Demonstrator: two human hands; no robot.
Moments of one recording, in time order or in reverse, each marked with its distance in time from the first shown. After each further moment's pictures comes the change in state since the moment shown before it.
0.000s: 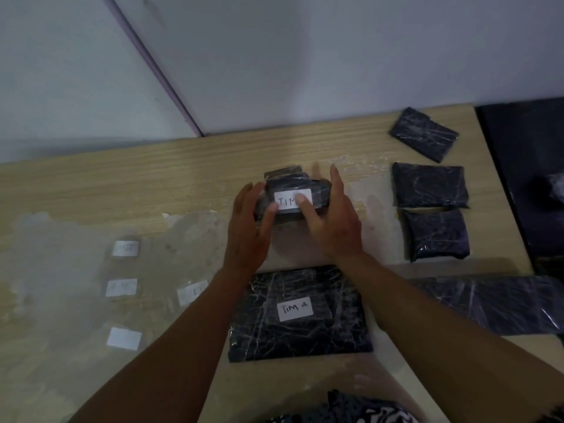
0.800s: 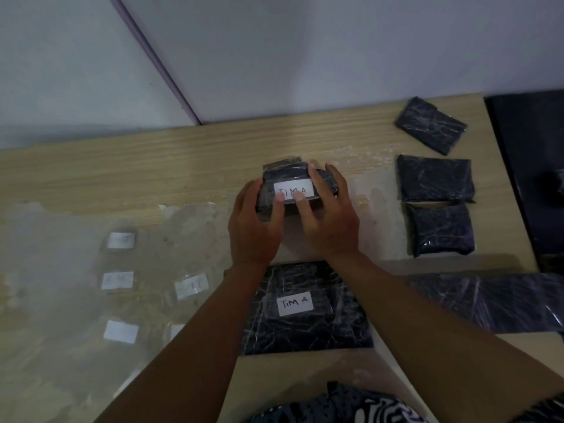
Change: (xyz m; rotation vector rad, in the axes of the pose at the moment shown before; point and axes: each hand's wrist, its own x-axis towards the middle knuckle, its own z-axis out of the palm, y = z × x) left_hand -0.004 0.010 0.016 0.082 0.198 -0.012; right_hand -0.004 0.003 0.017 -0.117 0.159 -0.241
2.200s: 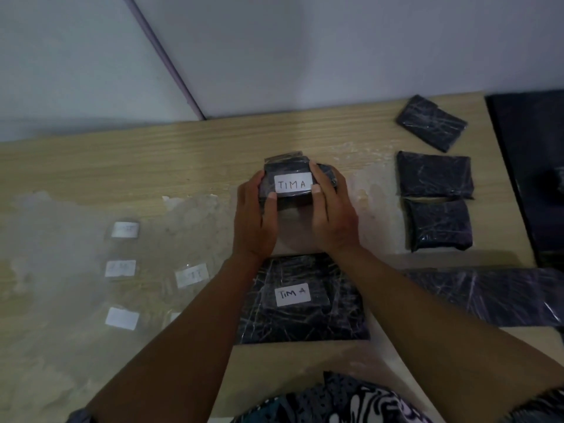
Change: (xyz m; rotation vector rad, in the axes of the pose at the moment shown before) left_hand -0.007 -0.003 -0.002 -0.120 -0.116 -0.019; right_hand -0.006 0.012 -0.005 0.169 -0.129 0.064
